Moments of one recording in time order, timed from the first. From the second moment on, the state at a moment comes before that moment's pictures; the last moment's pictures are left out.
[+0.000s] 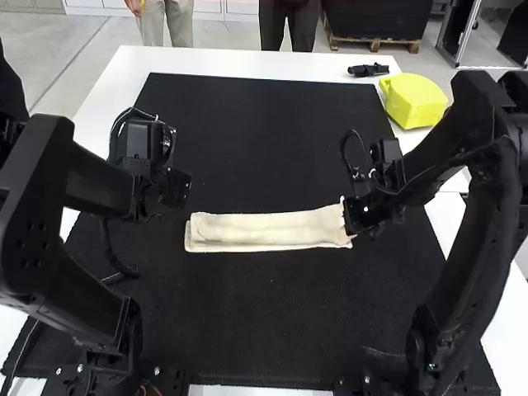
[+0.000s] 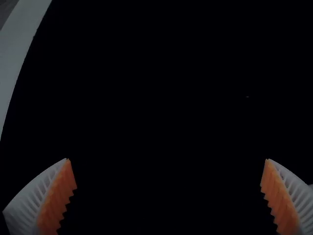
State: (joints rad) left arm -0.04 1.24 0.38 0.32 -0.15 0.20; right arm 0.10 1.70 0.63 0.06 -0.24 -0.19
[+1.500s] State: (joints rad) left arm -0.05 1.24 0.38 0.32 -0.15 0.20; right arm 0.28 1.53 0.65 0.21 0.01 -0.12
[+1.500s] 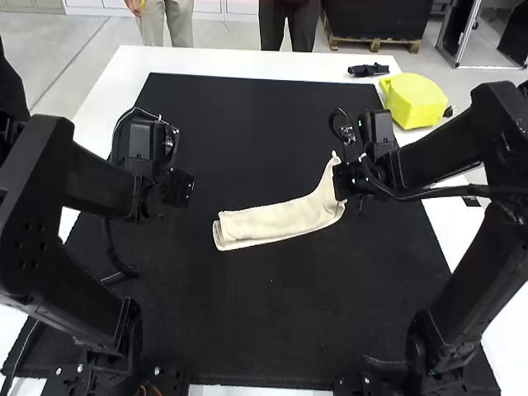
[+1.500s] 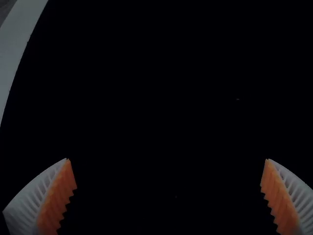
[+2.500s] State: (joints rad) left arm -0.05 1.24 0.38 0.34 -0.15 0.20; right arm 0.64 1.45 0.66 0.23 0.04 -0.08
